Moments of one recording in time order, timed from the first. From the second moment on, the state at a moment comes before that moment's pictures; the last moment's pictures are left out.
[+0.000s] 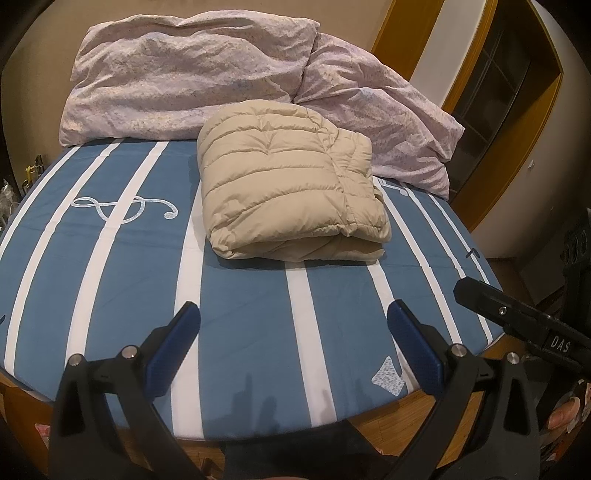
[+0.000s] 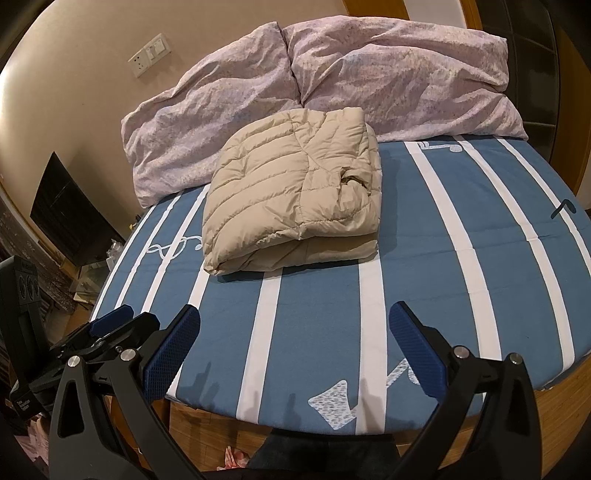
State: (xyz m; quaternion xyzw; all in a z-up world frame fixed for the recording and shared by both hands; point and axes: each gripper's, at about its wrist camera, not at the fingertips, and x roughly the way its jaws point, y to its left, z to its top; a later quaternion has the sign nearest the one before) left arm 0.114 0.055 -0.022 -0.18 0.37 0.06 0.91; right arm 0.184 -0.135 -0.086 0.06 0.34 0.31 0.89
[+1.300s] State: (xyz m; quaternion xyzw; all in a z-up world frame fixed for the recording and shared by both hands) left arm 0.120 0.051 -0.026 -0.17 0.38 0.06 0.91; right arm 0.188 -0.135 -0.086 0.07 0.34 0.31 0.88
